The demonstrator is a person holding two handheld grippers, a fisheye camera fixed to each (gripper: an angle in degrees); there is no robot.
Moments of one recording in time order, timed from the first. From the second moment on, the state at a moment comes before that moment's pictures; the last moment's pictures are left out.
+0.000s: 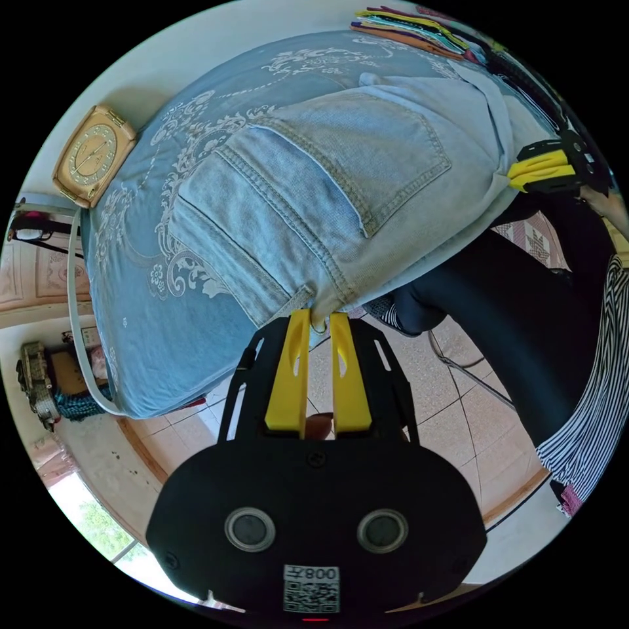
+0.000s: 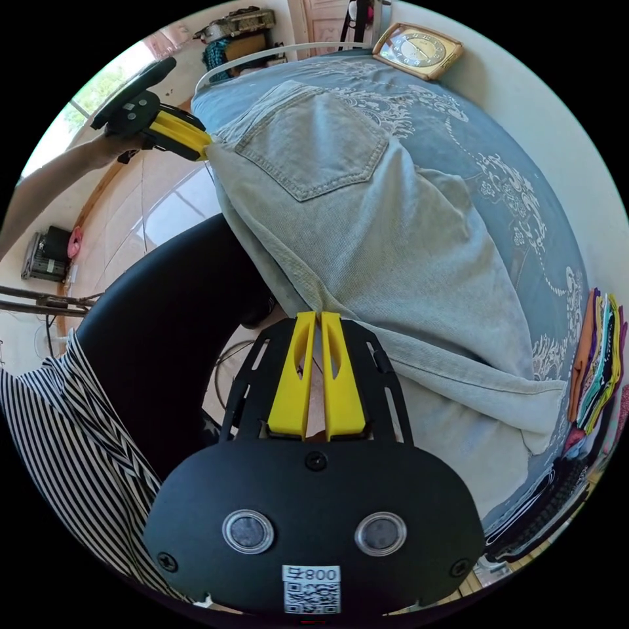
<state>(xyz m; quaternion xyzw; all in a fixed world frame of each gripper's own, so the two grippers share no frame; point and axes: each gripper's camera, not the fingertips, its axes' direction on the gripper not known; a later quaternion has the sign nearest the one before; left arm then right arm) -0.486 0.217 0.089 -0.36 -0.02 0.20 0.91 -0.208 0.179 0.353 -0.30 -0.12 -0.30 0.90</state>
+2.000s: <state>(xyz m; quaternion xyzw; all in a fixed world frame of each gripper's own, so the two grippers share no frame) -0.016 0.125 0.313 -0.30 0.27 0.24 0.88 0.537 0.203 0.421 -0.31 0.01 0.22 0.92</state>
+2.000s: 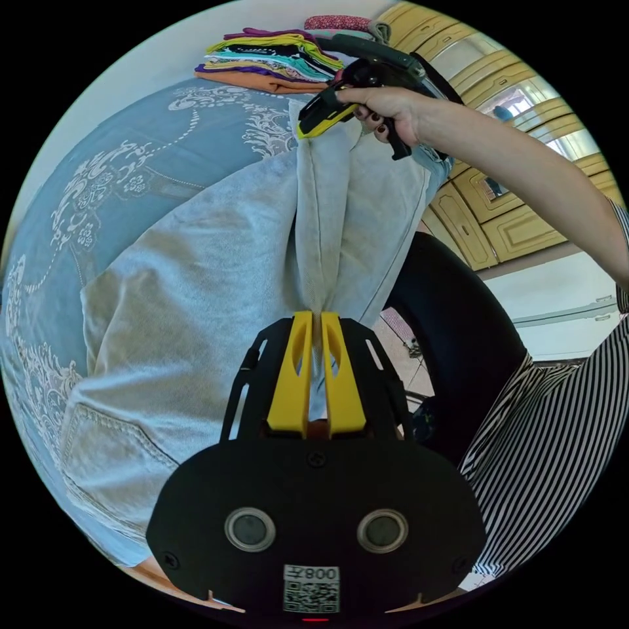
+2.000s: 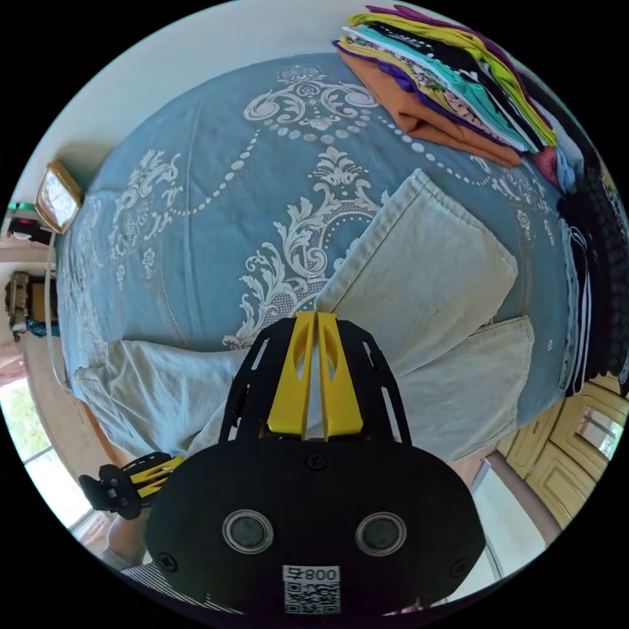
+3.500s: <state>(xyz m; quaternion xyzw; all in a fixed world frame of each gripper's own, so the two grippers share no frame) 0.310 0.038 0.471 -0.29 0.33 0.26 0.86 0.679 0.539 0.103 -0.13 0.00 0.34 0.93</state>
